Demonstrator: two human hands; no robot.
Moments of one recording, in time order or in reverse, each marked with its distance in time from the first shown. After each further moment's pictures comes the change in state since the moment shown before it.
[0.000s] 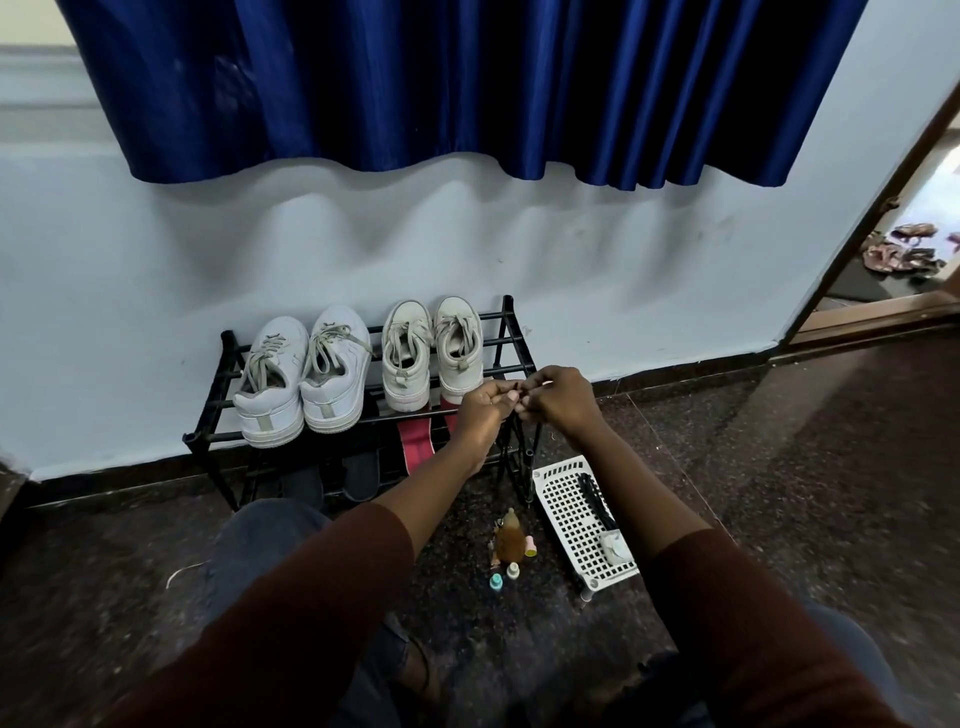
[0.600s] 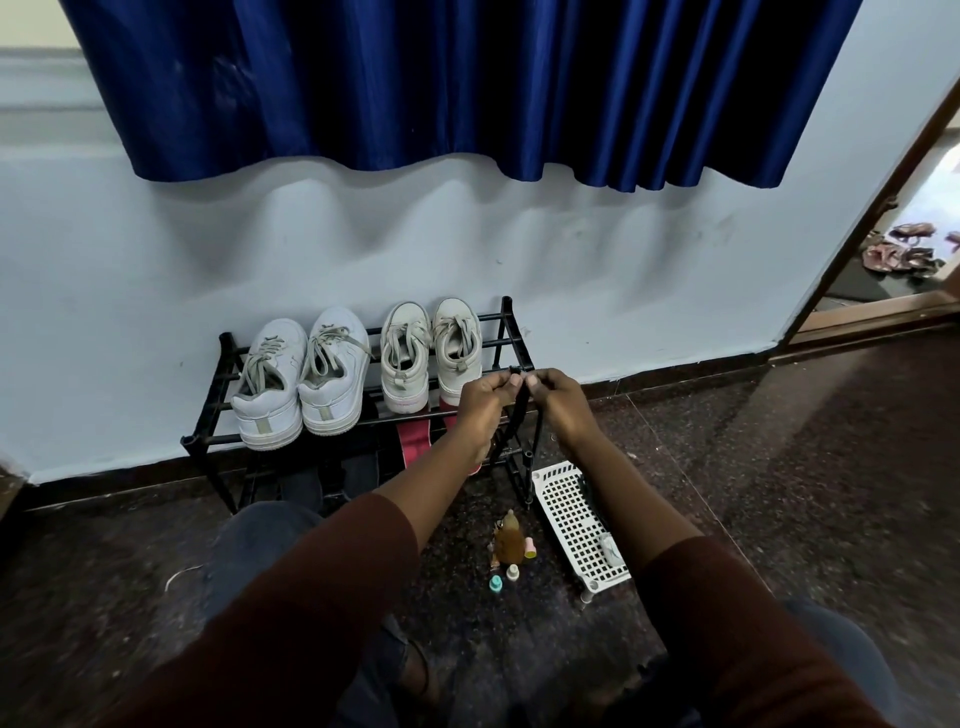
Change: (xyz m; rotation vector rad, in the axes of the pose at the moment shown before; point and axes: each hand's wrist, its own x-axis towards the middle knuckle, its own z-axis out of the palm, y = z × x) left_hand 0.002 0.018 0.006 -0.064 0.028 -0.035; right_hand 0.004 0.019 0.007 0.245 -0.005 -0.038
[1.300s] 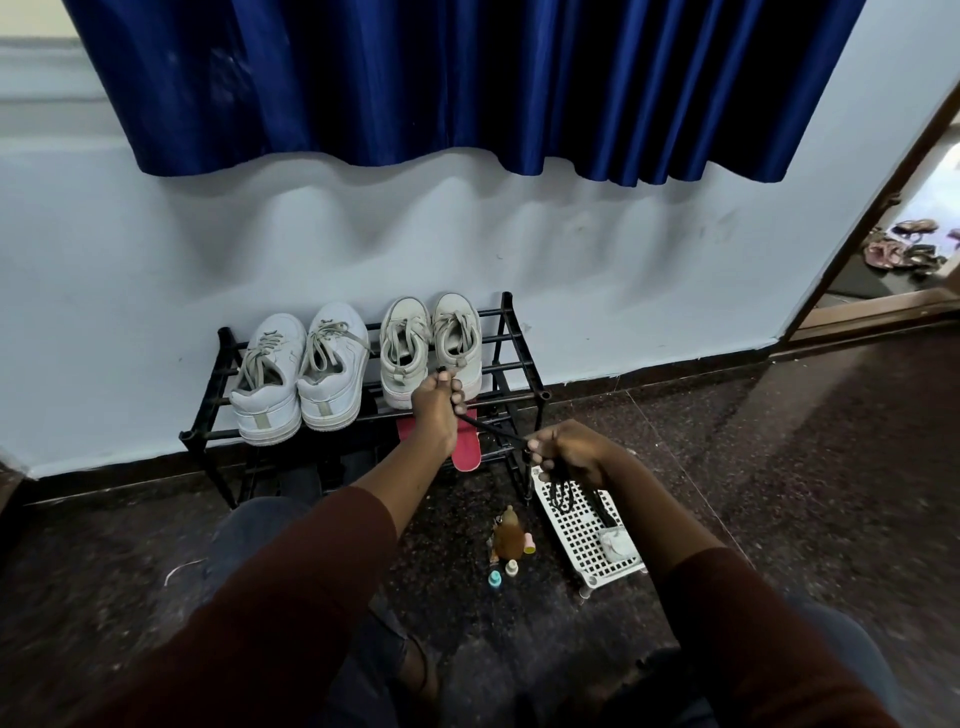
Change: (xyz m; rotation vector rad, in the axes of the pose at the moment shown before) left_hand 0.018 -0.006 -0.044 -0.390 0.281 -0.126; right_hand -0.019 0.026 -0.024 -0.063 -0.427 0.422
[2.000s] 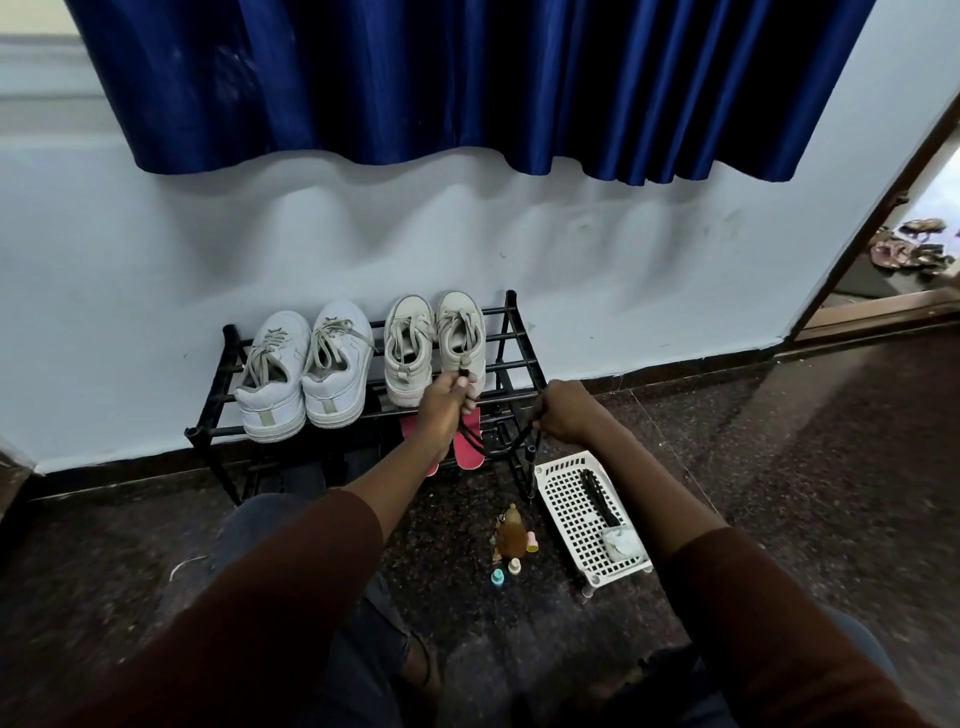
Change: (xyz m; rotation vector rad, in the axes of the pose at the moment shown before) left_hand -0.003 -0.004 -0.015 0.497 -0.213 0.198; right_hand -0.008 -0.058 0.009 -1.177 0.289 -0.236
